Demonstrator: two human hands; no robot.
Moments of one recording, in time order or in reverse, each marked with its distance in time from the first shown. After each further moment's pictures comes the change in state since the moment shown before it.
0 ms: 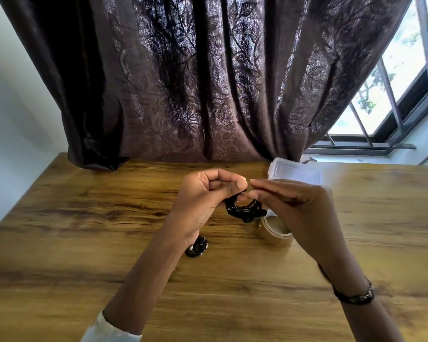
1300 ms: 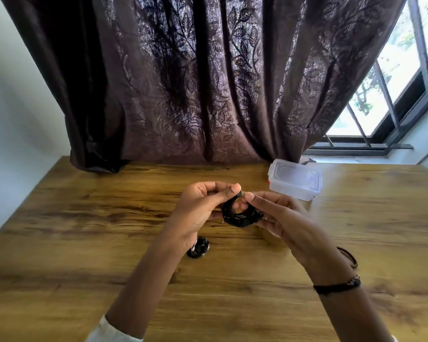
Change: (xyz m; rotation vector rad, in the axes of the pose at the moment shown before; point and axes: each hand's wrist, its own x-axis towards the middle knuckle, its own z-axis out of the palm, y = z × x) left_hand -0.003 -0.010 -0.007 0.002 0.035 -0.159; right_hand -0.003 0.004 0.015 0.612 -0.230 0.702
